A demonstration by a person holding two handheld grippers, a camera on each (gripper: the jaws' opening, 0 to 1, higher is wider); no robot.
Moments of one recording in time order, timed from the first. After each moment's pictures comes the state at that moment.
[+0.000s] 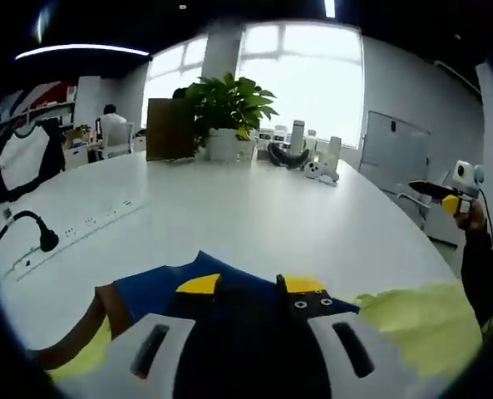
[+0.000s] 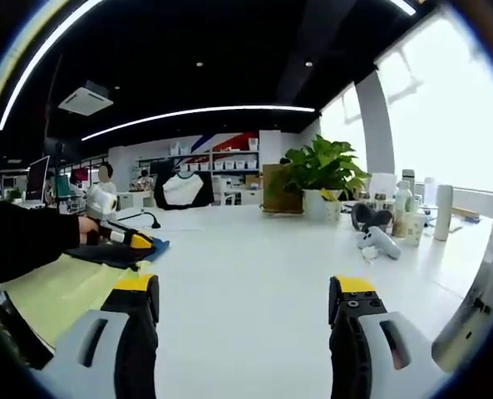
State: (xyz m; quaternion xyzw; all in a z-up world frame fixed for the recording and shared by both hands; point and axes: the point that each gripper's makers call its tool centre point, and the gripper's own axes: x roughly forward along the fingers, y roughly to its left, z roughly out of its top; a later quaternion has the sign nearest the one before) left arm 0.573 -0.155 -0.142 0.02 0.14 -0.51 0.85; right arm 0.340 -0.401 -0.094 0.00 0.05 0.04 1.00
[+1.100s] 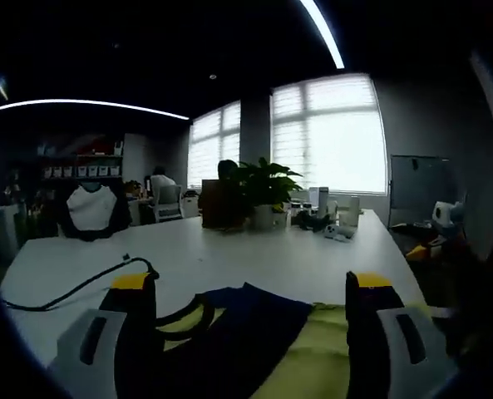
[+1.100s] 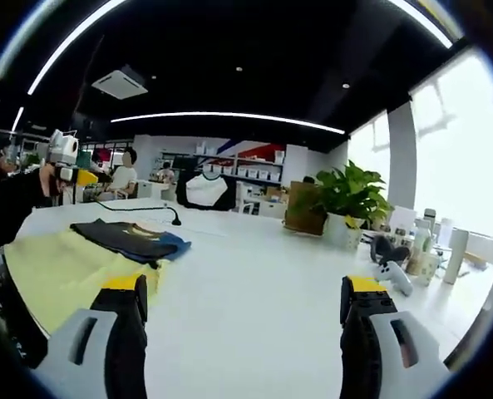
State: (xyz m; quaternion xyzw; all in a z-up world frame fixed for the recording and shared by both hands) left arm 0.468 0.008 -0.029 0.00 0.02 -0.39 0.92; right arm 0.343 -0.353 -0.084 -0.09 0.03 0.09 0.99
